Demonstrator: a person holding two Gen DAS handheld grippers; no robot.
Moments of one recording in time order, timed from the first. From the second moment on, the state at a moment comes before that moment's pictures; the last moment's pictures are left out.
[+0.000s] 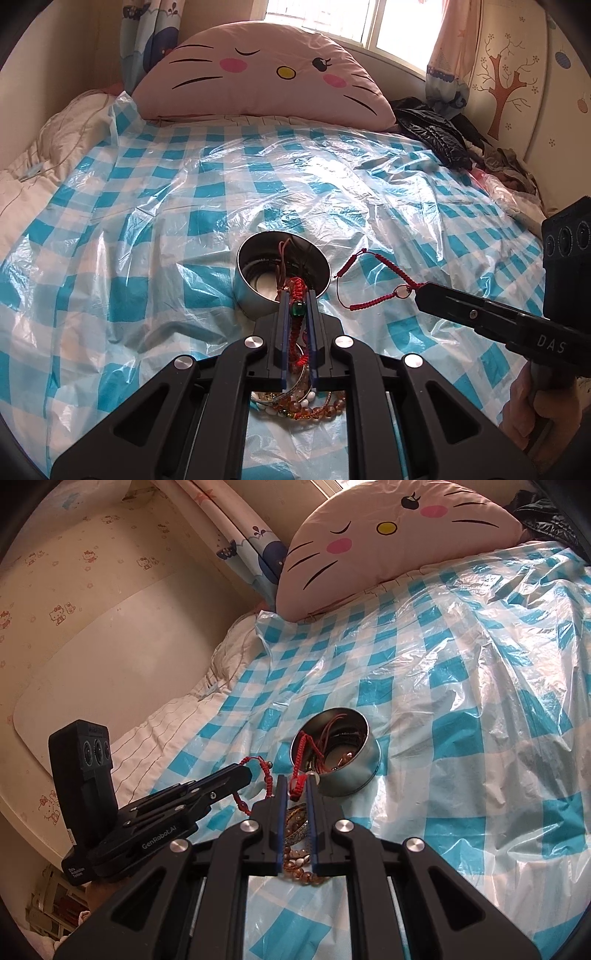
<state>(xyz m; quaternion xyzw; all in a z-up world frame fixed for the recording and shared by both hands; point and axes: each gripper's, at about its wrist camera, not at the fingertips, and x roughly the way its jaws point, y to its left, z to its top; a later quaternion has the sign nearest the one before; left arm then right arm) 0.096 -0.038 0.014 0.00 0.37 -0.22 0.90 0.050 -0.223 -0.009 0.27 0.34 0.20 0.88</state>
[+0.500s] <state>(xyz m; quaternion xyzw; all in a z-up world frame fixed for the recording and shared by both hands) 0.125 -0.048 0.027 -0.03 0.35 -0.24 0.90 0.074 -0.217 0.001 0.24 0.32 0.18 0.90</state>
